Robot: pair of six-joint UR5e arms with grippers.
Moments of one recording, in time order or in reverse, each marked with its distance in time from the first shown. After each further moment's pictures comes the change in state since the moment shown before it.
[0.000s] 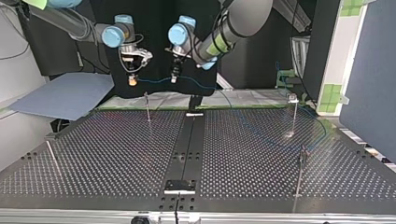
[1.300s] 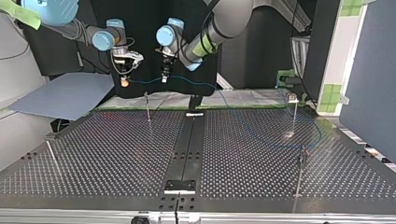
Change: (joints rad) left arm -0.061 -0.140 0.210 -0.066 -0.074 0.049; right arm -0.124 0.092 -0.054 -0.027 -0.115 -0.056
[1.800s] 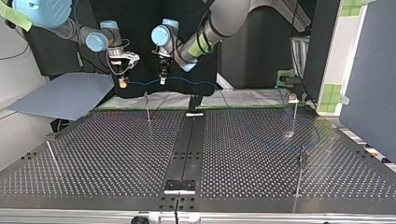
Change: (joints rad) left arm -0.020 -0.028 0.071 -0.025 -0.074 0.061; right arm -0.054 0.003 -0.010 0.003 -0.136 0.012
